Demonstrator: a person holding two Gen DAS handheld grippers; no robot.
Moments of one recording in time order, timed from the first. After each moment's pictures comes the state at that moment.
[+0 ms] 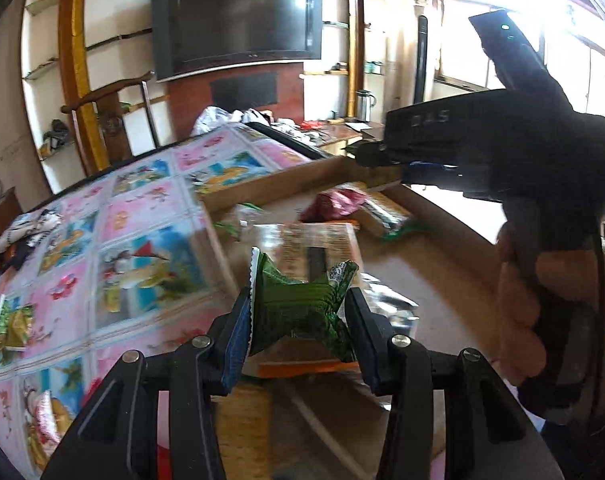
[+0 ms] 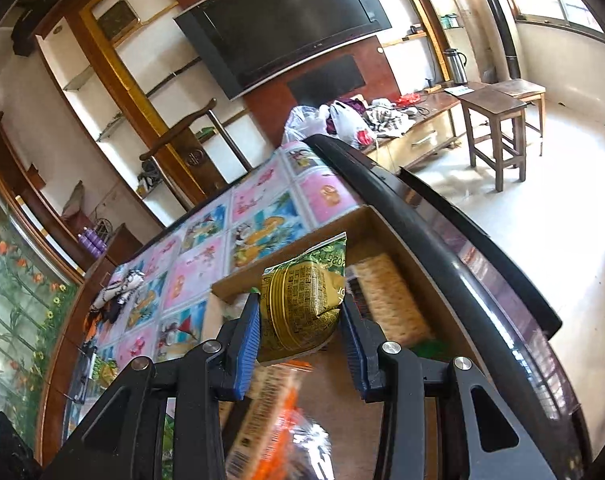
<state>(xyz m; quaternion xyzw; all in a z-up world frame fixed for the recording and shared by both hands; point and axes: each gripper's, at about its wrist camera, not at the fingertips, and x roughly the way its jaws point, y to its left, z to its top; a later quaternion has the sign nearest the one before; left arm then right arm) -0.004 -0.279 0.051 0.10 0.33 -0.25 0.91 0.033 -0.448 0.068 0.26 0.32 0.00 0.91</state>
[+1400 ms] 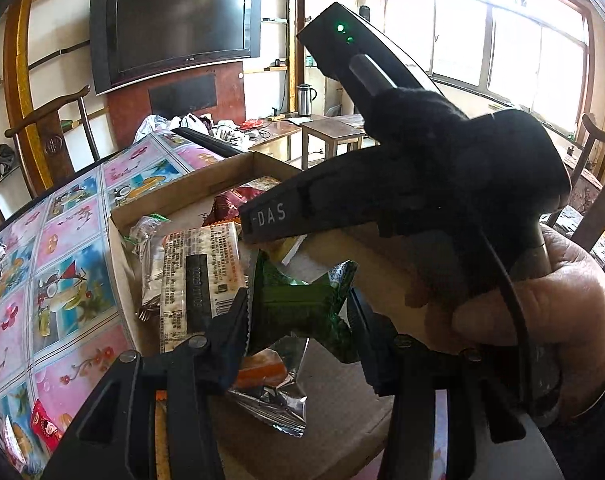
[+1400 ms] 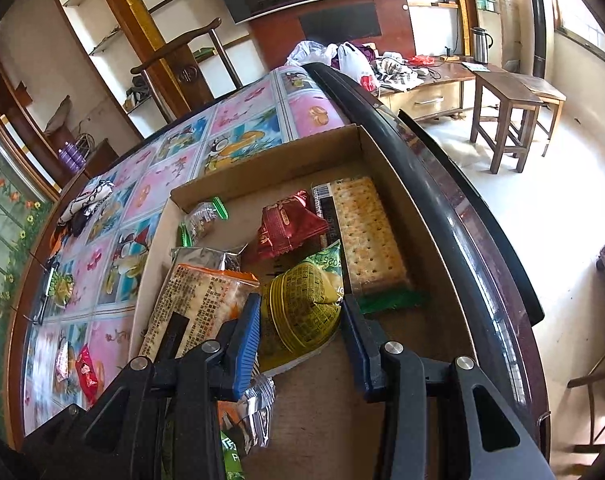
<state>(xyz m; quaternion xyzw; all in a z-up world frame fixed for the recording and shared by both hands) -0.022 -0.329 0.041 0.12 0.32 -0.34 0.88 0.041 -0.440 0.033 0.16 0.43 0.02 0.89</state>
